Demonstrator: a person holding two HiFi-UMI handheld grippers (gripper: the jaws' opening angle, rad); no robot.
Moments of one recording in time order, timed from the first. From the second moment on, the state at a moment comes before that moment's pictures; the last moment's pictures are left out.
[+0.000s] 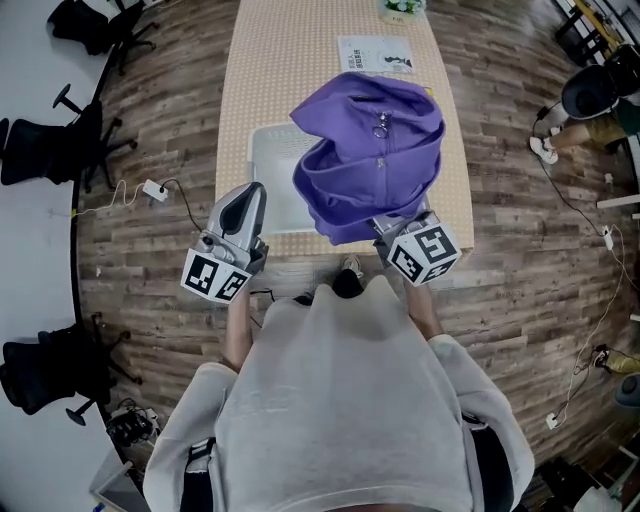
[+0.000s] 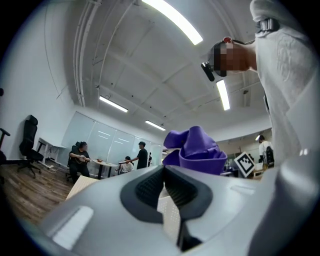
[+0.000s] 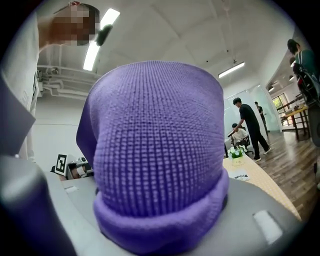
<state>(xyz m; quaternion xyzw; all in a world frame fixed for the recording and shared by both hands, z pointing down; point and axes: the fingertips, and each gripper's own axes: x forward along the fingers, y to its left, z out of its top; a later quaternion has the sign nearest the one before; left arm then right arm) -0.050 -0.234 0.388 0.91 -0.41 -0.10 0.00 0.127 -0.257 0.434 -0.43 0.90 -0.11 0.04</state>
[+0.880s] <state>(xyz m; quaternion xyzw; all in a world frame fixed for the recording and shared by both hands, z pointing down) -0.132 -0.018 0.394 0.93 -0.34 -0.13 0.02 0.059 -0.015 0.418 -0.50 0.86 -0.09 0.03</state>
